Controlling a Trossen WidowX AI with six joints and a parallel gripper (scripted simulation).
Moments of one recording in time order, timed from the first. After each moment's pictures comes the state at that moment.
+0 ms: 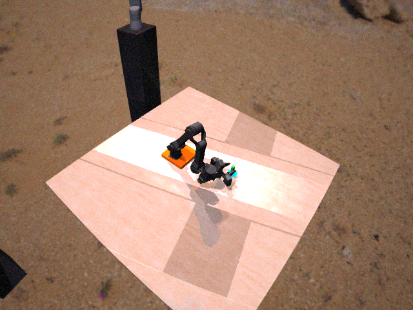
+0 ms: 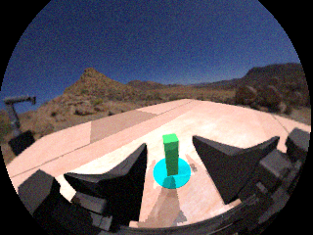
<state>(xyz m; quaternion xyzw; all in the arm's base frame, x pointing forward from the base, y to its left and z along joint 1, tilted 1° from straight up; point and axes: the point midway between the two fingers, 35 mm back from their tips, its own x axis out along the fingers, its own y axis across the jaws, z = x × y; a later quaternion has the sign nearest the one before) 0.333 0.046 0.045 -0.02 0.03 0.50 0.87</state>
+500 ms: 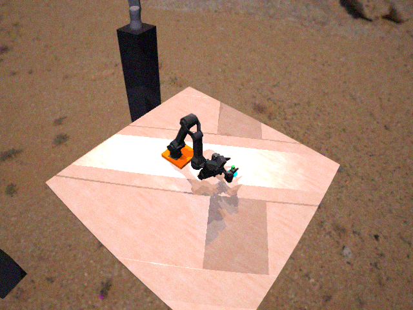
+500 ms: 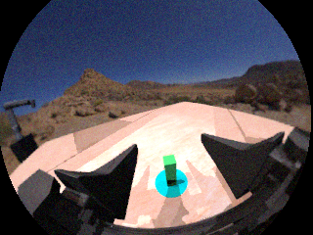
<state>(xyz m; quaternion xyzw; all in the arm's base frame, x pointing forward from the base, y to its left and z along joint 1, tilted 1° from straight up) 0.336 0.045 0.080 -0.02 0.03 0.50 0.87</state>
